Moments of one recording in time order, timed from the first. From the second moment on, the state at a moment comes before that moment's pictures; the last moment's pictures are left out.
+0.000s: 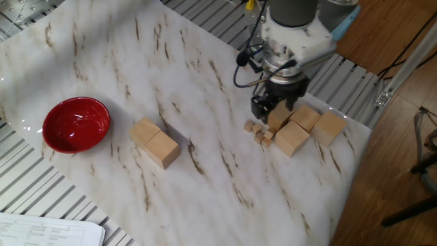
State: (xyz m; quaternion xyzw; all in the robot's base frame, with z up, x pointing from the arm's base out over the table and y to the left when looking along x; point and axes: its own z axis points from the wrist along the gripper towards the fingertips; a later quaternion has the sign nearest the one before) arm 0.350 0.209 0.075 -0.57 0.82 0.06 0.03
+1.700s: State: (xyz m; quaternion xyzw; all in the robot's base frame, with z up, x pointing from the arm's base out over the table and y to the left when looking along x) arm 0.349 0.192 0.058 -0.64 0.76 0.09 0.01
